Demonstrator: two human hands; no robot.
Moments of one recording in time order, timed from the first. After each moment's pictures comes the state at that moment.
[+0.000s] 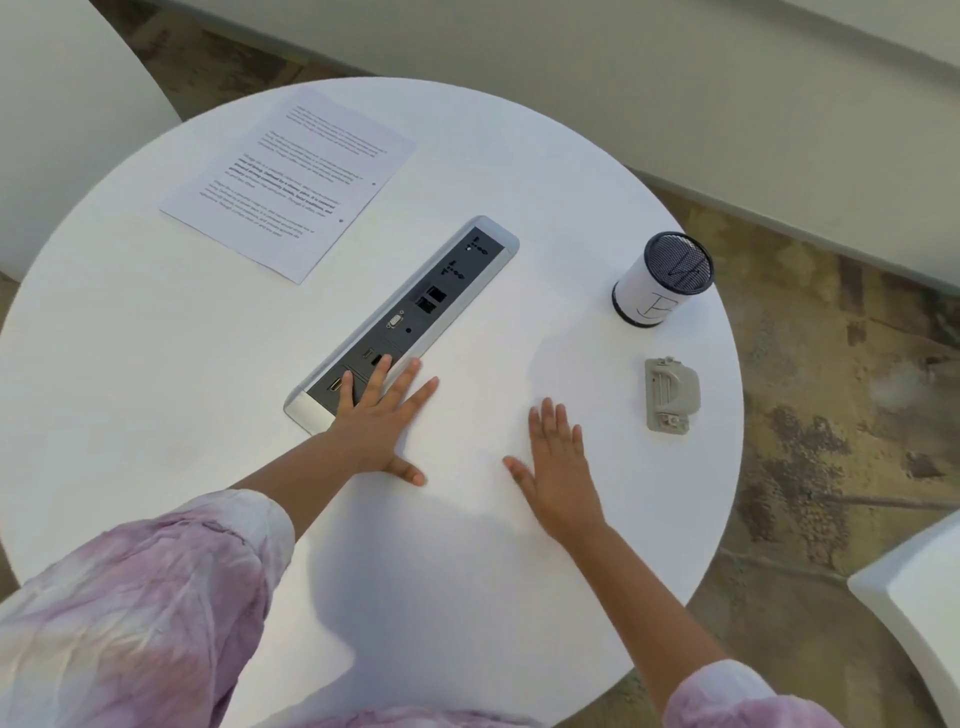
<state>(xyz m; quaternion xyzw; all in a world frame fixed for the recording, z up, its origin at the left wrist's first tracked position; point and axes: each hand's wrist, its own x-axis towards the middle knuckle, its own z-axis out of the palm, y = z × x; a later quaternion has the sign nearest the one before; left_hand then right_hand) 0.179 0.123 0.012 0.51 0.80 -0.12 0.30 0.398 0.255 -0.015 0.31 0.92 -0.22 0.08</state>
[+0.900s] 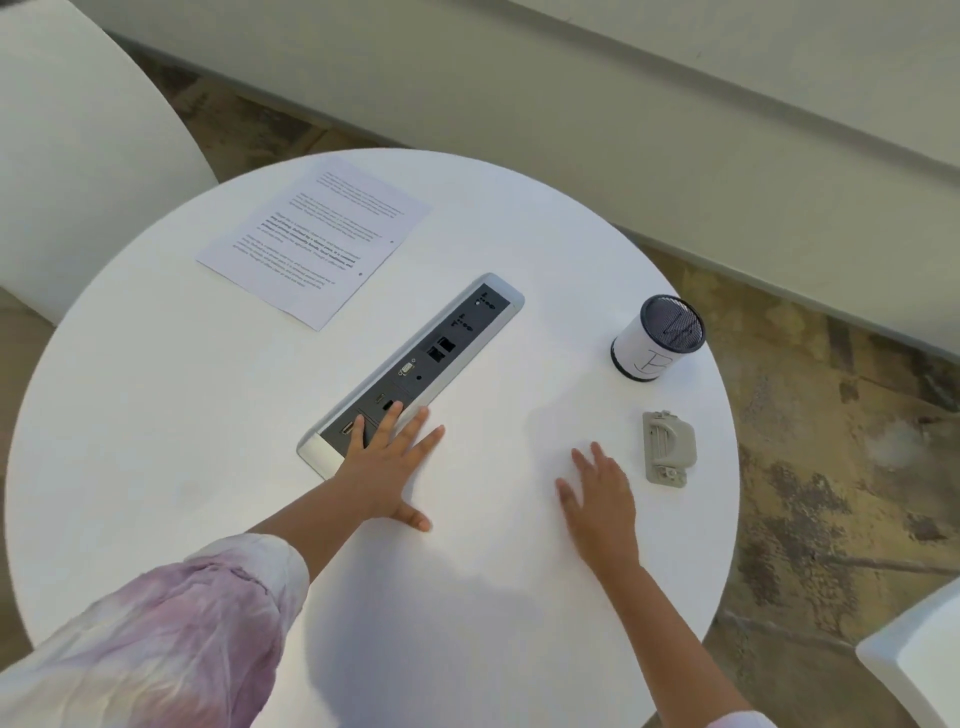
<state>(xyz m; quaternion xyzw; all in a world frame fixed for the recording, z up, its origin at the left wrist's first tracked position) 0.177 0.119 0.008 0.53 0.79 -0.13 0.27 0.403 0.279 0.009 0.46 0.86 -0.22 -0.01</state>
